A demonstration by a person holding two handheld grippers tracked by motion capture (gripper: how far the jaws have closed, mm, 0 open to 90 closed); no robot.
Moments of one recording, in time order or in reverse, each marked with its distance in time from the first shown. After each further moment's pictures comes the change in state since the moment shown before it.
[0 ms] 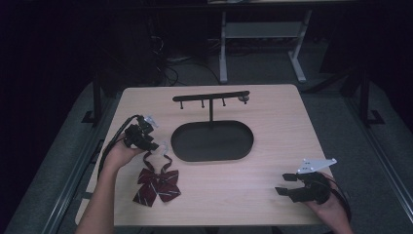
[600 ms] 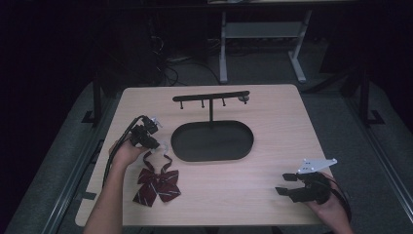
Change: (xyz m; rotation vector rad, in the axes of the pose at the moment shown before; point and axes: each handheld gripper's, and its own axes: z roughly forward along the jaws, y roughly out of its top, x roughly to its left) left arm 0.005 0.006 0.026 0.071 0.023 -0.023; right arm 0.000 0.000 -0.001 -0.004 0.002 0.000
